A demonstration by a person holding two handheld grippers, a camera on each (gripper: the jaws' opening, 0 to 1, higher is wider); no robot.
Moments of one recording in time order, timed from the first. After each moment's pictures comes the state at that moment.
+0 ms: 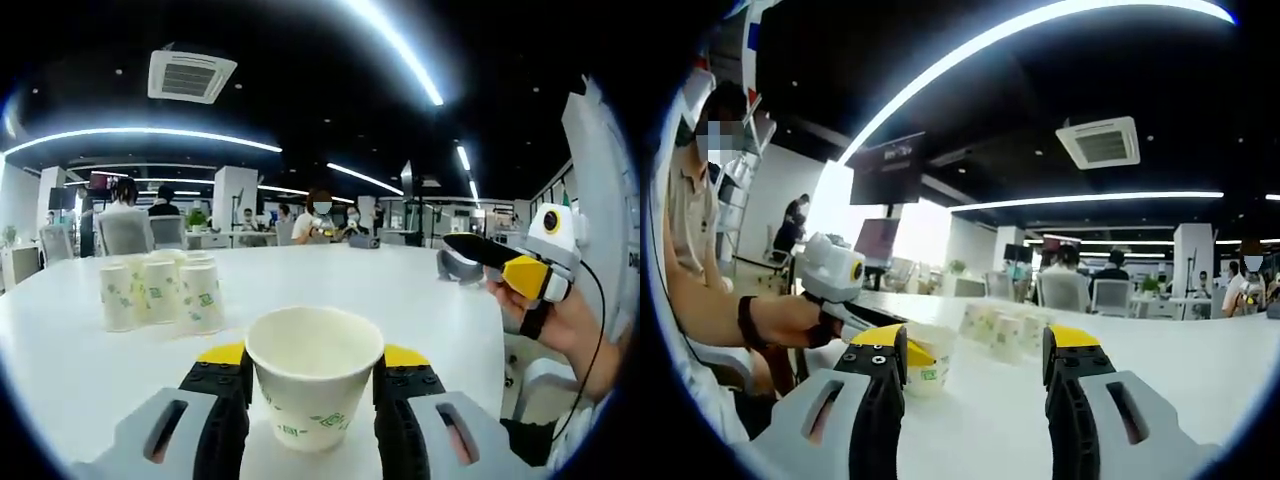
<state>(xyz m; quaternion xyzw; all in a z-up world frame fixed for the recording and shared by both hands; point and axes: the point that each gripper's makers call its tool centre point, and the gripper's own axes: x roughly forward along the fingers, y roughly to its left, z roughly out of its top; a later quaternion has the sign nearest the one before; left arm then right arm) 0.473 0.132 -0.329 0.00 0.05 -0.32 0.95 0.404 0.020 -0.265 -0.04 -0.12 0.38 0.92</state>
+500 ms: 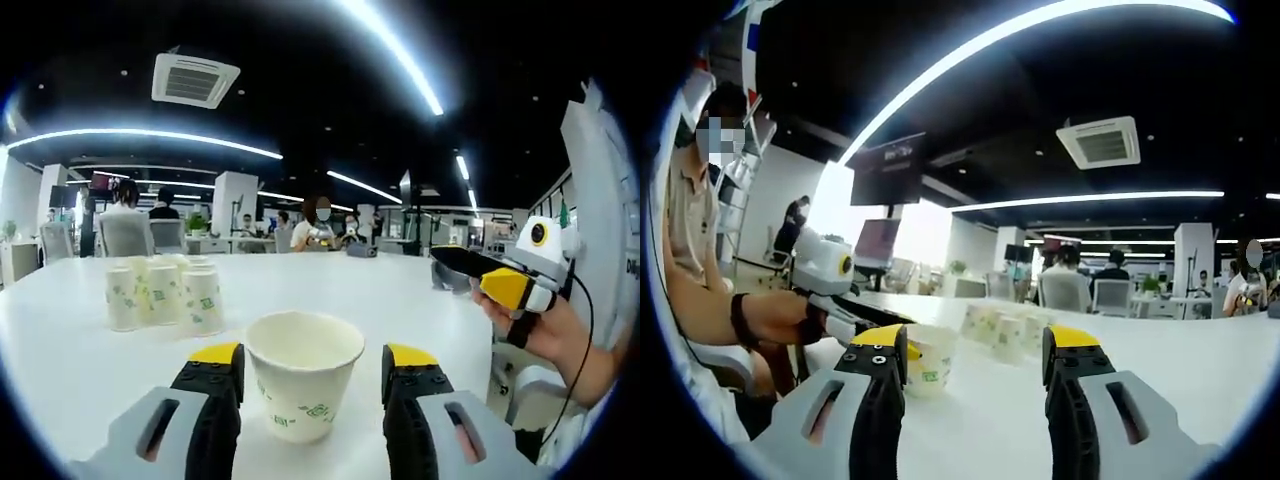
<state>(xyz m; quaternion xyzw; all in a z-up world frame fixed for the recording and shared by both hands) 0.455 0.138 -0.315 -0.01 0.03 -0.32 0.95 0.404 0.023 -0.264 -0.04 -0.12 0.38 0.92</state>
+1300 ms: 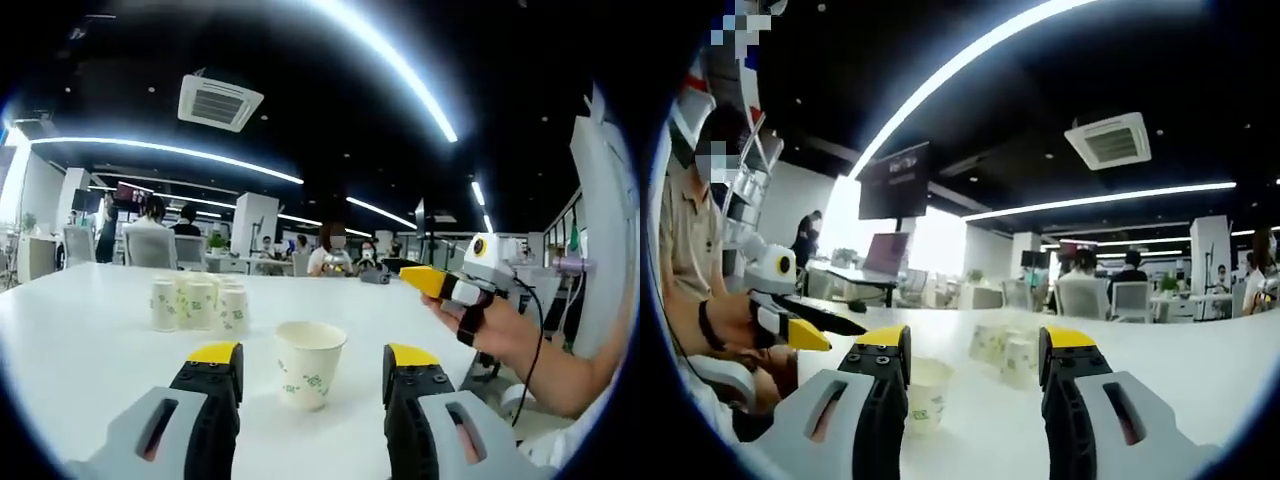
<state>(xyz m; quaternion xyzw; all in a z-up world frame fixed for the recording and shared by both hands) 0.396 0.190 -0.290 -0.05 -0.01 -0.28 0.96 0.451 0.050 -0.235 -0.01 -0.12 0.43 0.90</state>
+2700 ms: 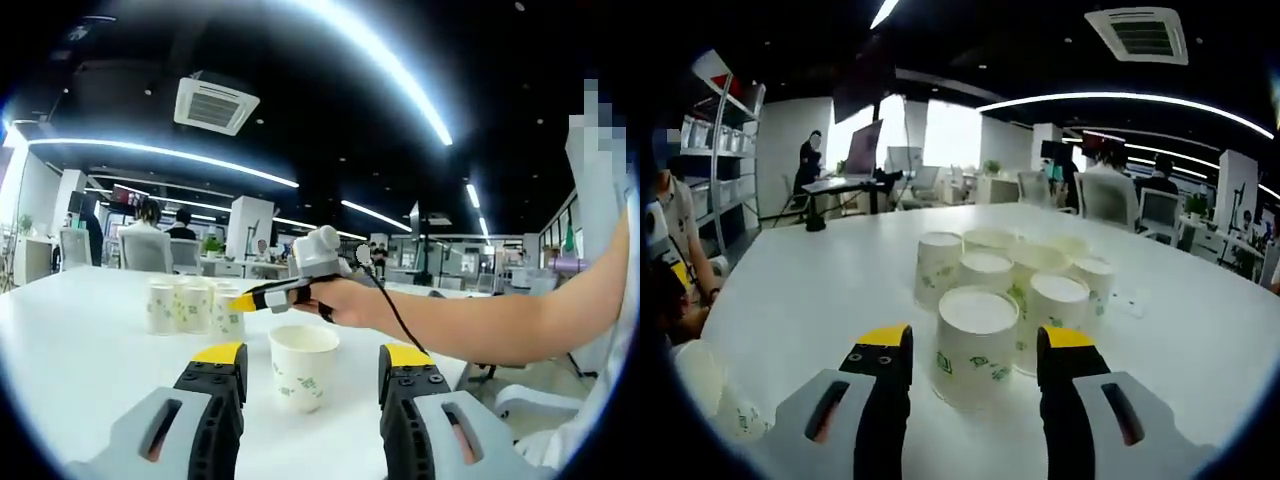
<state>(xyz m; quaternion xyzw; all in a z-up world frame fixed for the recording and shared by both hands) 0.395 0.184 -0.286 -0.05 -0.02 -0.29 0.96 0.662 0.153 -0.322 -0.11 0.12 0.45 0.88</state>
